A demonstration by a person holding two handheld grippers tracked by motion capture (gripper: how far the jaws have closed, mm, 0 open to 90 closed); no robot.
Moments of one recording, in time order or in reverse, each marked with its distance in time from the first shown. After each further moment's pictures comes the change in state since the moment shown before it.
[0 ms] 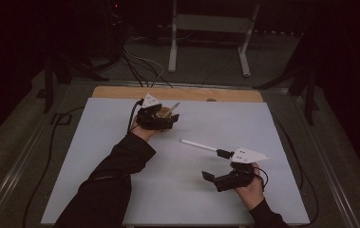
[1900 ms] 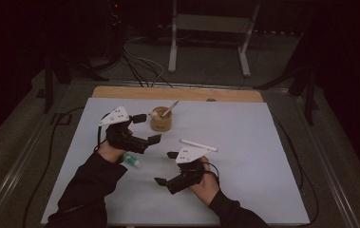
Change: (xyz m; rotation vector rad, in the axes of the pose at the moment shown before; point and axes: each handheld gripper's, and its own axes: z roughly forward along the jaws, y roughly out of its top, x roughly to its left) left arm -0.012 -0.009 -0.115 -0.134 -0.298 0.055; right arm 0.064 0.036 0.111 0.085 0.193 -0.155
